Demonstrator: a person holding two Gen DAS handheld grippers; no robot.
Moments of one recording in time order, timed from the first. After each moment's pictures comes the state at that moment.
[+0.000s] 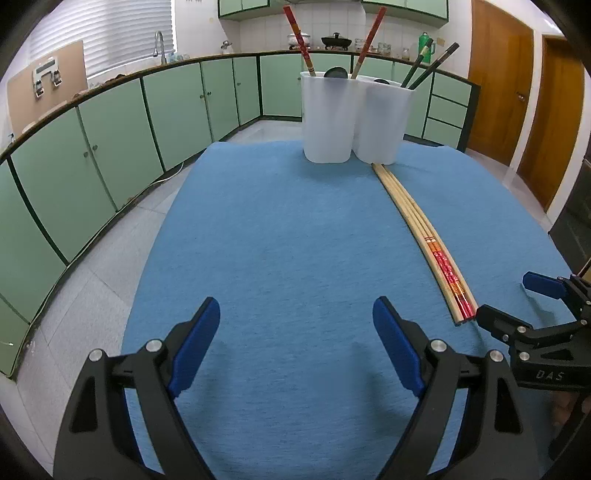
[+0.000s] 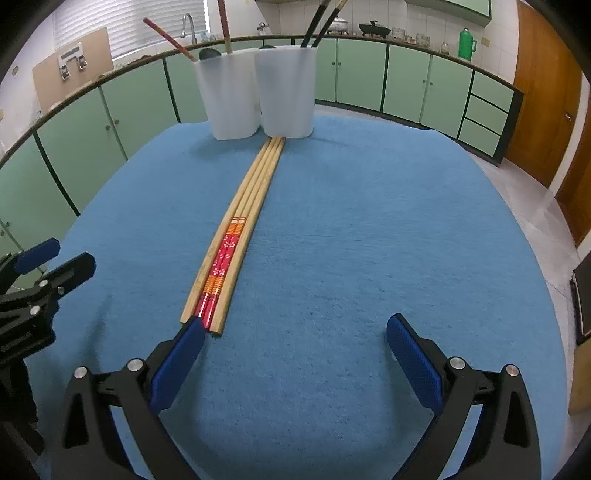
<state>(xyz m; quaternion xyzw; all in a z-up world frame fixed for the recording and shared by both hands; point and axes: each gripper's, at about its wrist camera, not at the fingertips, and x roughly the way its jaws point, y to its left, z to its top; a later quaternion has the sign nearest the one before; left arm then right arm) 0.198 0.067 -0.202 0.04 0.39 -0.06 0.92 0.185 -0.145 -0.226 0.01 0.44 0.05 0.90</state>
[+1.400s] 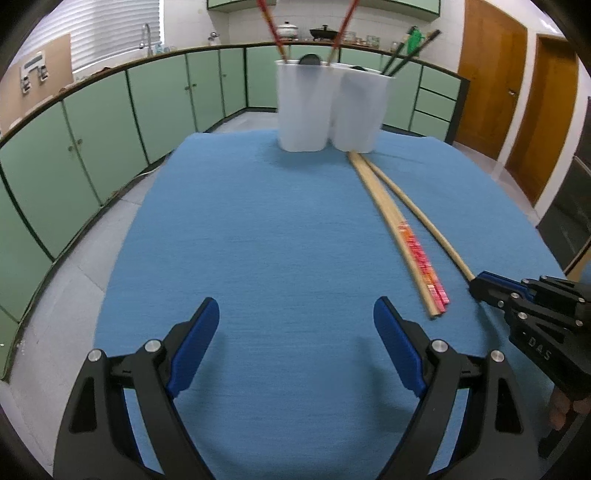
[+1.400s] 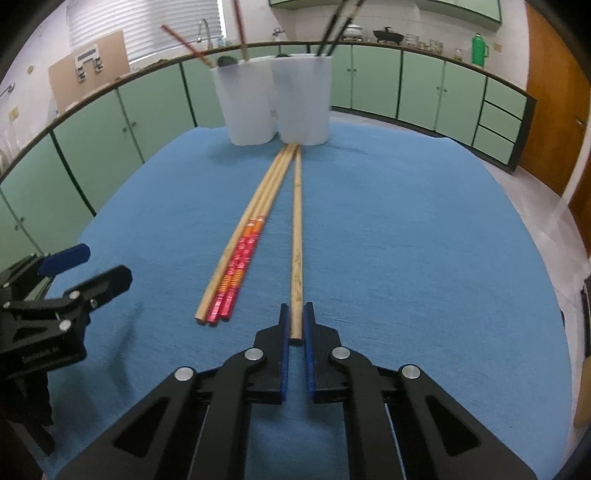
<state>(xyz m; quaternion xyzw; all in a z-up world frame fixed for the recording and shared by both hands) 0.198 0.040 -0.209 0.03 0.40 -0.09 0.91 0.177 -0.151 -0.223 0.02 0.43 0.08 0.90</state>
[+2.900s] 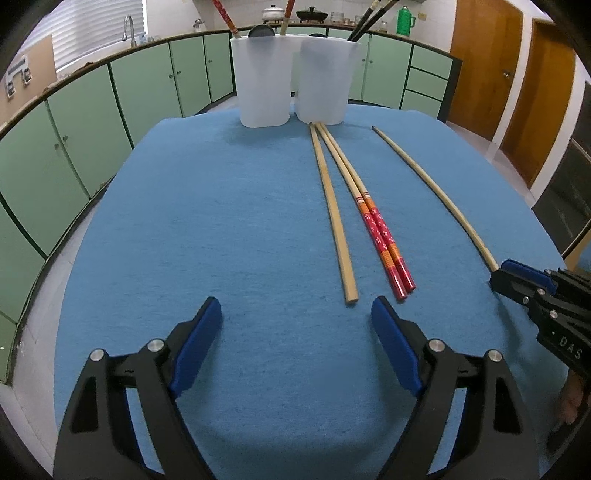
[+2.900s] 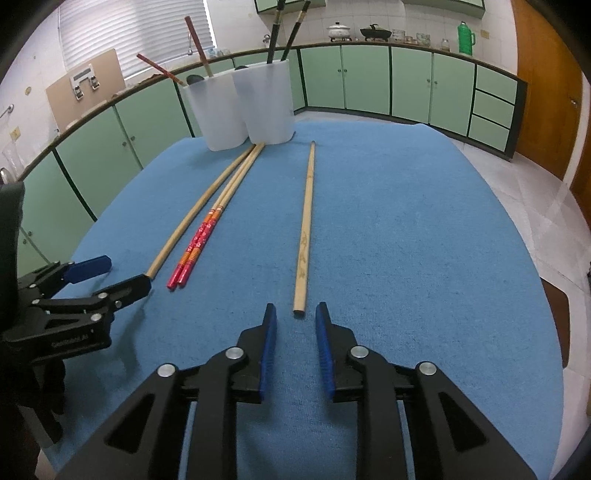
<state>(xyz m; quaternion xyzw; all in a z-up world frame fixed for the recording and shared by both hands) 0.202 0.002 -0.228 0.04 0.44 -0.10 0.89 0.157 -0.200 -0.227 0.05 0.42 0.09 0.90</state>
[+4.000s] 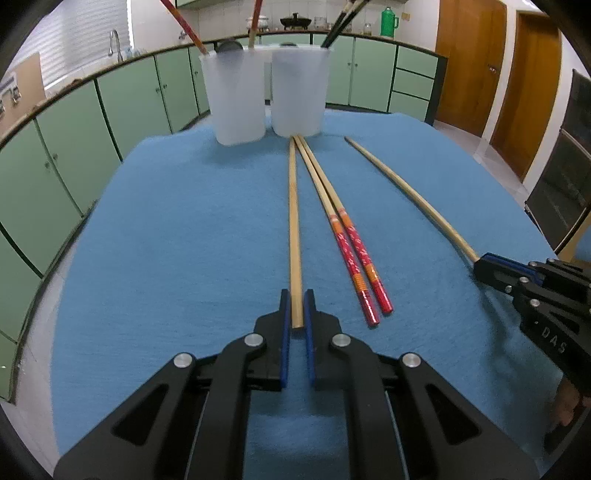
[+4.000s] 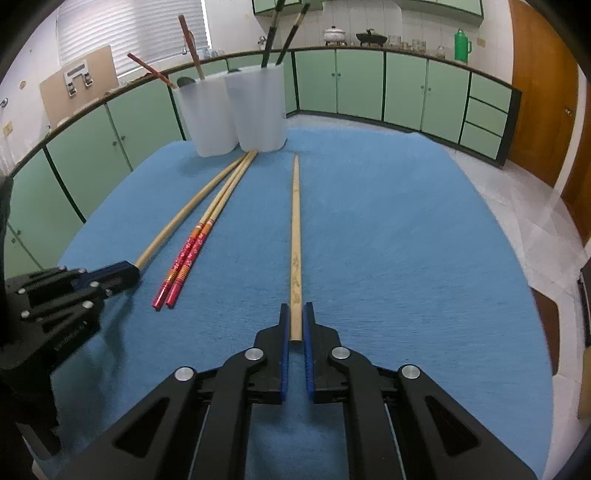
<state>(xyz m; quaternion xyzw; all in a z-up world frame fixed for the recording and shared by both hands) 0.203 -0.016 -0.220 0.06 0.42 -0.12 0.90 0.165 -0.200 -0.222 0.03 0.41 0.07 0.91</state>
